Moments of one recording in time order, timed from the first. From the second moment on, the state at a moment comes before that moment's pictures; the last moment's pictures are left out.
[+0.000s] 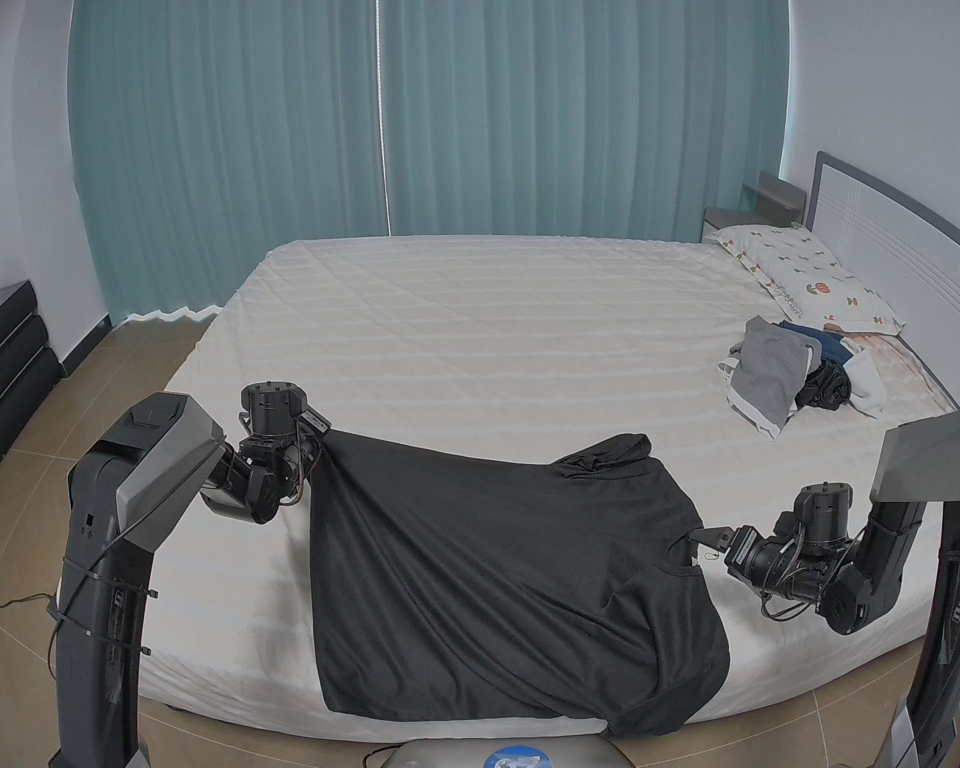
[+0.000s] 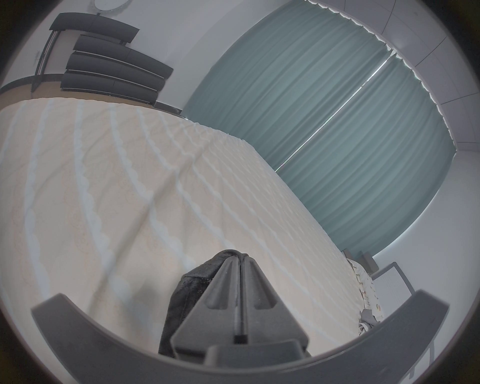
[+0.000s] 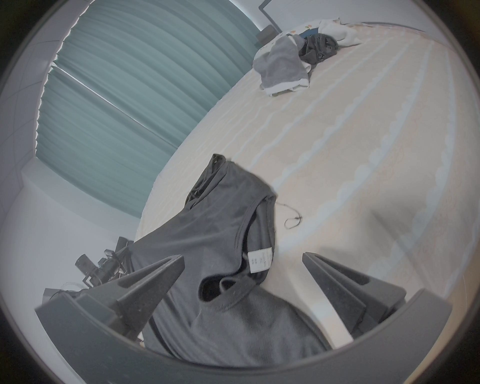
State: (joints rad) left arm -0.12 2.59 -1.51 -0.74 0.23 -0.90; right arm 0.09 2.25 -0.42 -1.26 0.22 0.74
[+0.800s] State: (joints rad) left arm -0.06 2.64 -1.60 -0.64 0.23 -0.93; right arm 0.09 2.44 -0.79 -1.07 0.07 0.74
